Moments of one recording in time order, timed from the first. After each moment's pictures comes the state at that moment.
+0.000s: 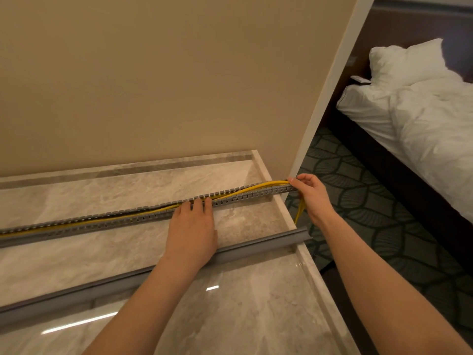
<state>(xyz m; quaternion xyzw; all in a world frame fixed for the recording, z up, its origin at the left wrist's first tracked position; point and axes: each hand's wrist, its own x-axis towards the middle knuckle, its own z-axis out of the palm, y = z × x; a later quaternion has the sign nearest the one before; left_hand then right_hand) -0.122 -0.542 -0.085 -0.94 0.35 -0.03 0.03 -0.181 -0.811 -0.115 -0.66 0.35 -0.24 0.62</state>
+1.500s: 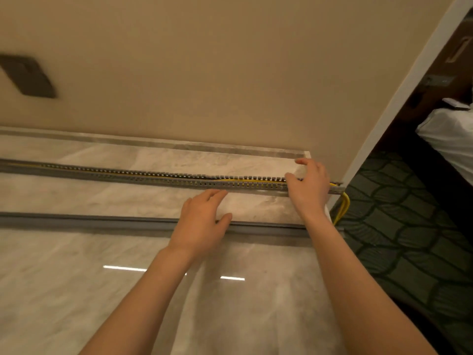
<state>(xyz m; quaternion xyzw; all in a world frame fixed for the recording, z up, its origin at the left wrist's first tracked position) -0.168 -0.470 -0.064 -0.93 0.24 -0.02 -0.27 -0.166 -0.688 -0.059 -0.87 0.25 -0.26 0.35</state>
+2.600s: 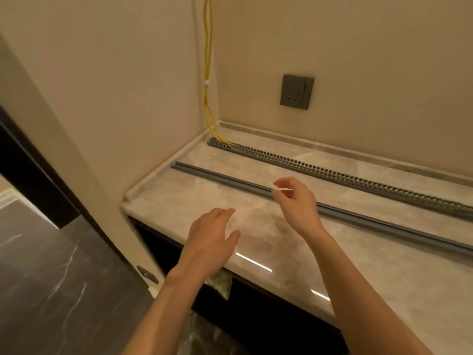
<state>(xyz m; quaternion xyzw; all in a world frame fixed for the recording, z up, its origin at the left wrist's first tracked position) -0.216 0.015 -0.057 -0.97 0.04 -0.03 -0.26 -0.132 -0.163 -0.057 -0.84 -0.04 -0.09 0.53</state>
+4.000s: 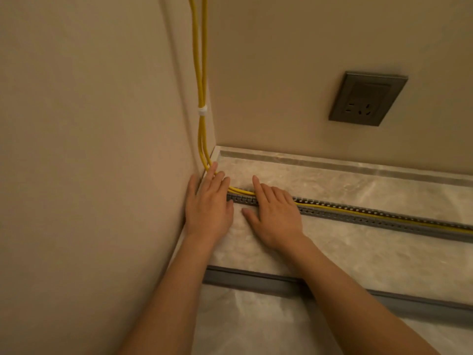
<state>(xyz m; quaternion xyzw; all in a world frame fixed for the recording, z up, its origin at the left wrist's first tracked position) 0.149 0.149 -0.096 -0.97 0.16 -0.15 -0.06 0.125 -0.002 -0.128 -0.99 -0.04 -0.10 0.10</state>
